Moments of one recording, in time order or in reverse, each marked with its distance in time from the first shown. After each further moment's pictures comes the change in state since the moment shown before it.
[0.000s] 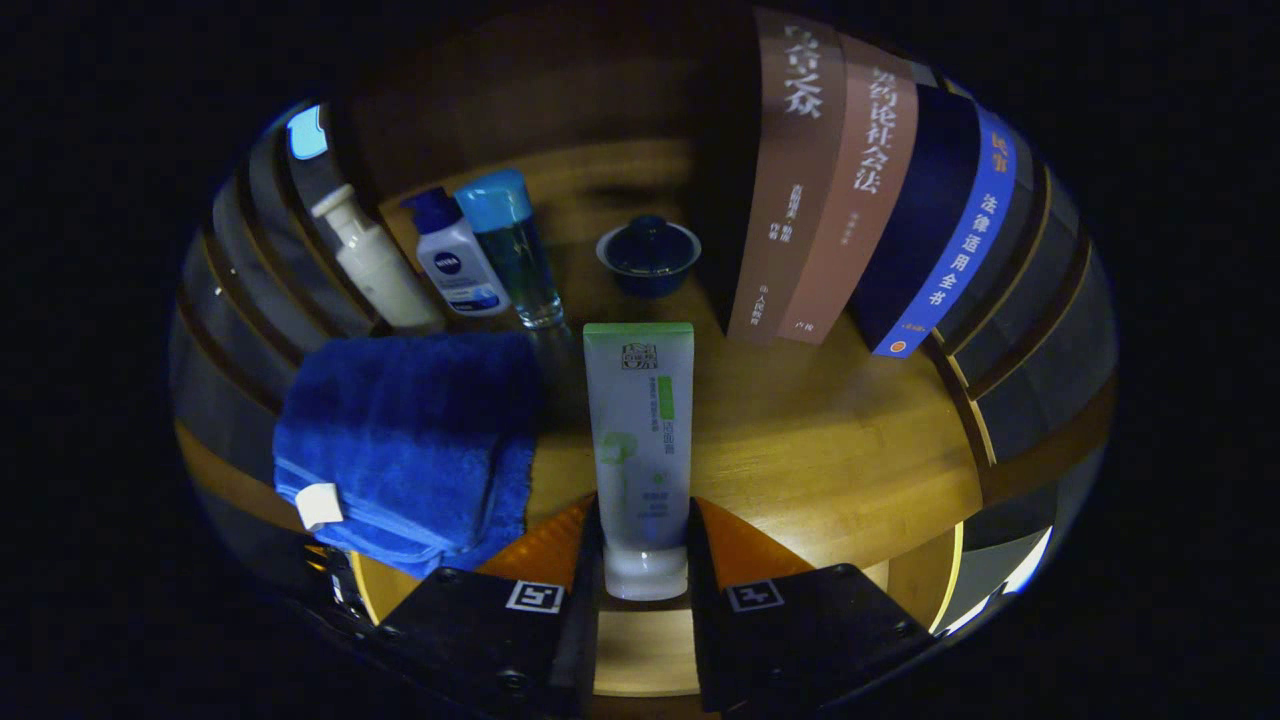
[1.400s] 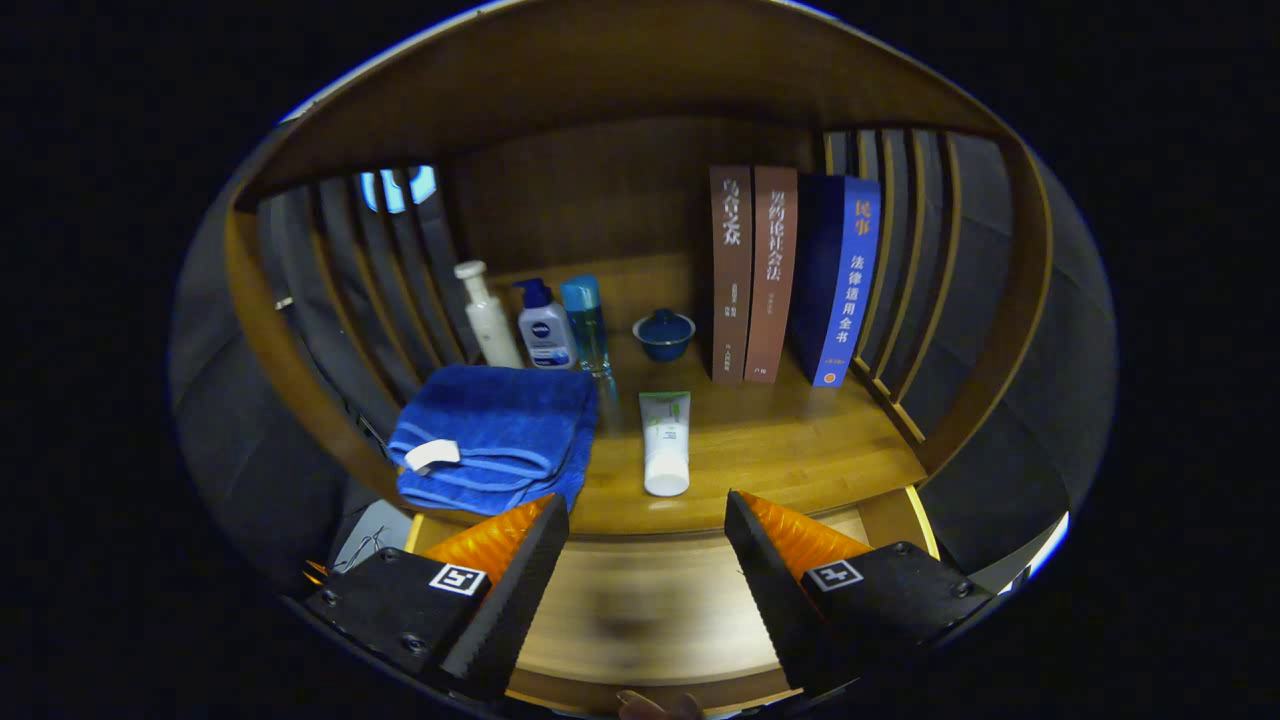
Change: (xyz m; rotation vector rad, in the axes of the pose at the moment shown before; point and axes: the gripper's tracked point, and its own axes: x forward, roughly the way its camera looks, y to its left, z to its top) arm -0.159 0.008 -0.045 -0.006 -0.439 0.091
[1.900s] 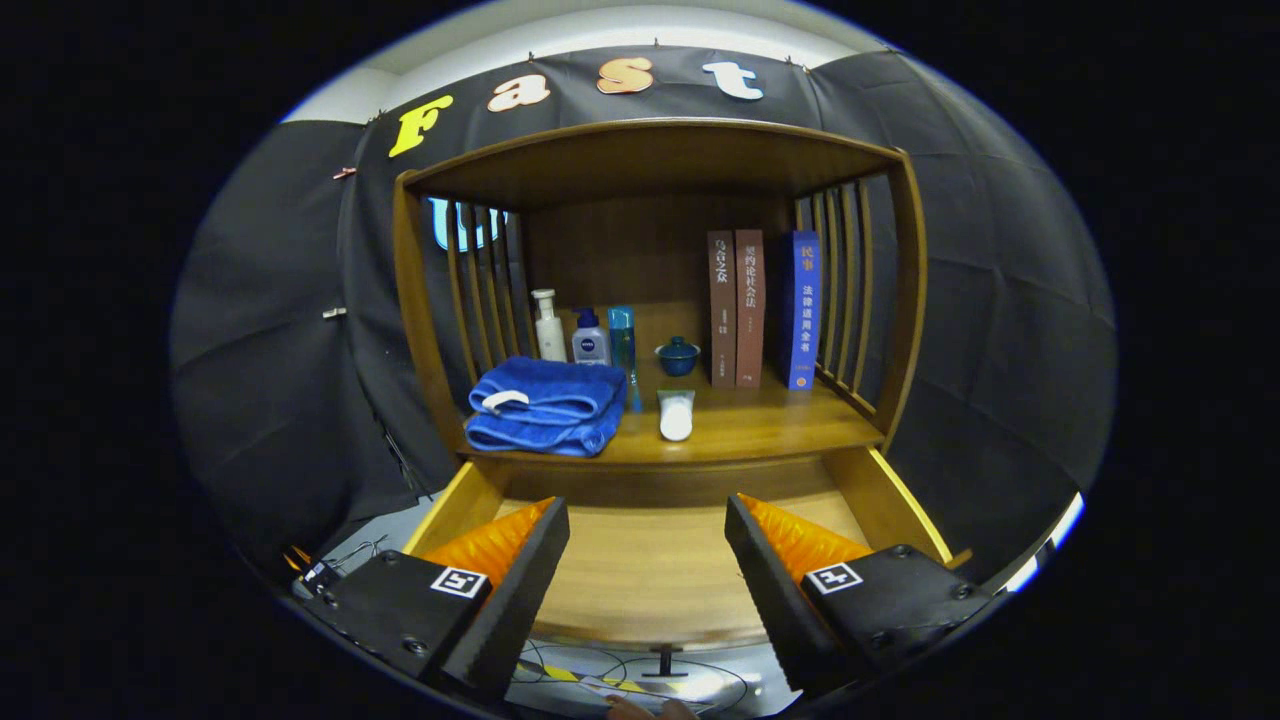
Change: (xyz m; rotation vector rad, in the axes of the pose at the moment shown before) arm -0.105 -0.002 -0.103 -0.025 -0.230 0.020
